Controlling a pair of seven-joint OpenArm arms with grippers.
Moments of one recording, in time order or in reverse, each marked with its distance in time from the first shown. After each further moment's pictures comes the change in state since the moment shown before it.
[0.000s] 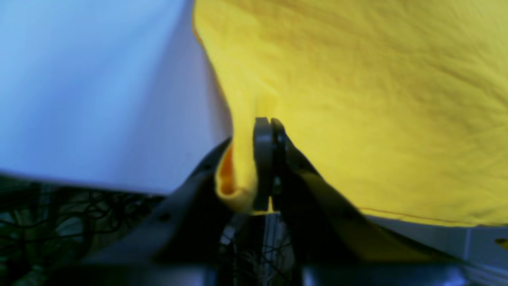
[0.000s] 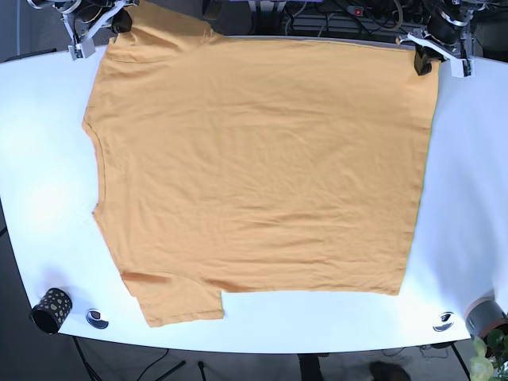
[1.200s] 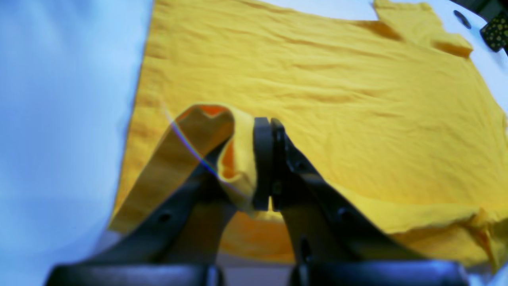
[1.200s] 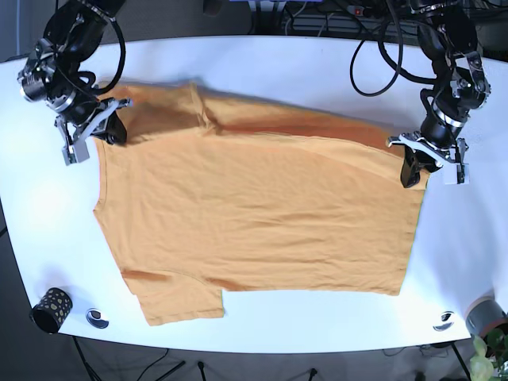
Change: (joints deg) left arm -35.5 -0.3 5.5 -4.1 1.1 -1.0 11.0; right arm 32.2 4.4 -7.1 -7.5 -5.3 0.0 -0.3
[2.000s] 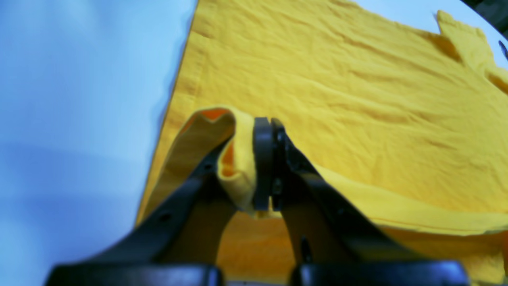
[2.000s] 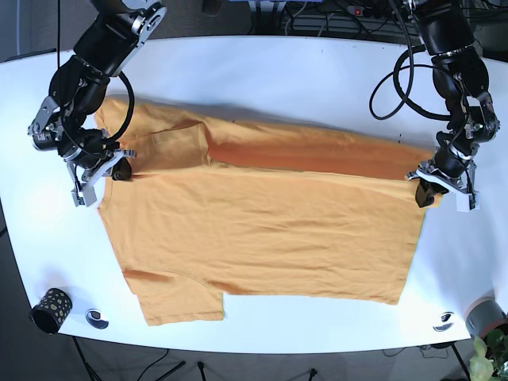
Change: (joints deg) left arm -14.3 -4.6 0.2 -19.2 0.2 0.3 0.0; right arm 16.7 0.2 -2.2 -20.2 -15.3 0.0 5.0
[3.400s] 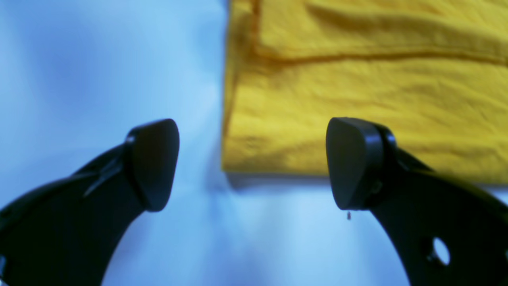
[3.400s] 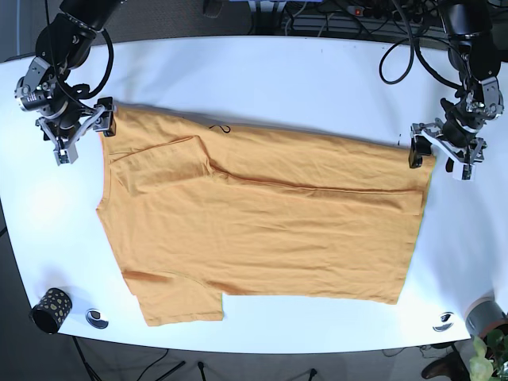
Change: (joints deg) left arm 8.4 -8.7 5.6 -6.2 9.9 -6.9 -11.9; right arm -15.8 5.3 0.1 9.0 -7.1 0.0 8.4
